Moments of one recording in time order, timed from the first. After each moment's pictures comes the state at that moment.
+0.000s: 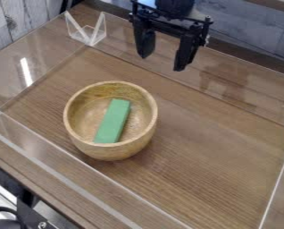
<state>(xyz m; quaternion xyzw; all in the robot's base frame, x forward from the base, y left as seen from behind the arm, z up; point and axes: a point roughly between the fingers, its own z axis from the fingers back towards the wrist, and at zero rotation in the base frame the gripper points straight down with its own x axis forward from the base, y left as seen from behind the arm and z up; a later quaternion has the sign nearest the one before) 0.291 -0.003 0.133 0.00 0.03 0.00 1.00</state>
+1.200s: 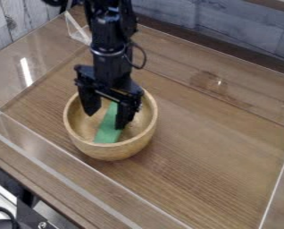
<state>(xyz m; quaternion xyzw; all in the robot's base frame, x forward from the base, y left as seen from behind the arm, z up) 0.233 0.049 0.051 0.01 0.03 0.03 1.00</state>
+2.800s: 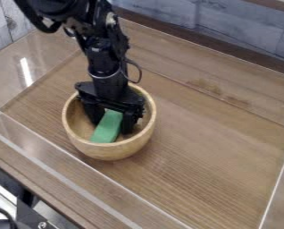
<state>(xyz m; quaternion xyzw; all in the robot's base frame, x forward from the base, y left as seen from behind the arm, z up) 0.235 0.052 0.020 -0.01 -0.03 0.10 0.99</state>
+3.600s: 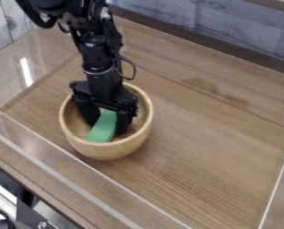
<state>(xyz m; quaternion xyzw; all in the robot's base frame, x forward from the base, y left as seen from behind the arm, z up) 0.239 0.068 0.021 -0.01 -0.02 0.10 0.99</state>
